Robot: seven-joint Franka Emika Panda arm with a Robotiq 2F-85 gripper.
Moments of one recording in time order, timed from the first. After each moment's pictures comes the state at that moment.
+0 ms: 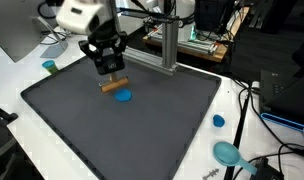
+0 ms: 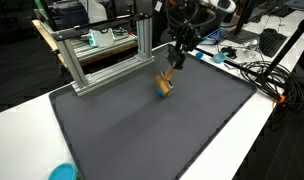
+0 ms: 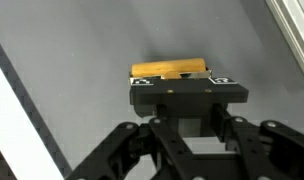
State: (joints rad) arm 0.08 0.50 0.06 -1.54 -0.34 1.87 -0.78
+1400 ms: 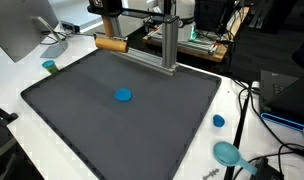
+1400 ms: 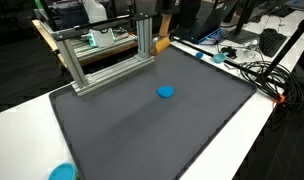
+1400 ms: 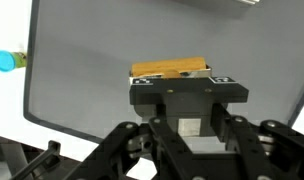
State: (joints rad) arm 0.02 0.18 0.05 -1.58 -0.17 1.69 -0.14
